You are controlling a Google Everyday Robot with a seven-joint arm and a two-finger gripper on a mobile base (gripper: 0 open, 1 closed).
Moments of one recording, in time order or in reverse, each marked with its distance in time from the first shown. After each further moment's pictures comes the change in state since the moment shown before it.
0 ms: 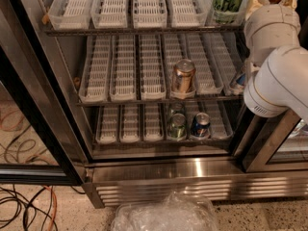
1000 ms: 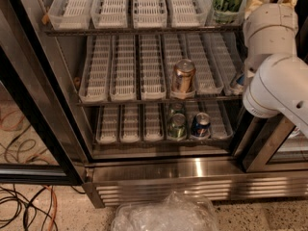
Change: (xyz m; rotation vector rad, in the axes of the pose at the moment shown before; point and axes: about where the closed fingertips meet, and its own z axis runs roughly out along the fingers) arm -0.017 -0.001 0.002 -0.007 -0.127 0.003
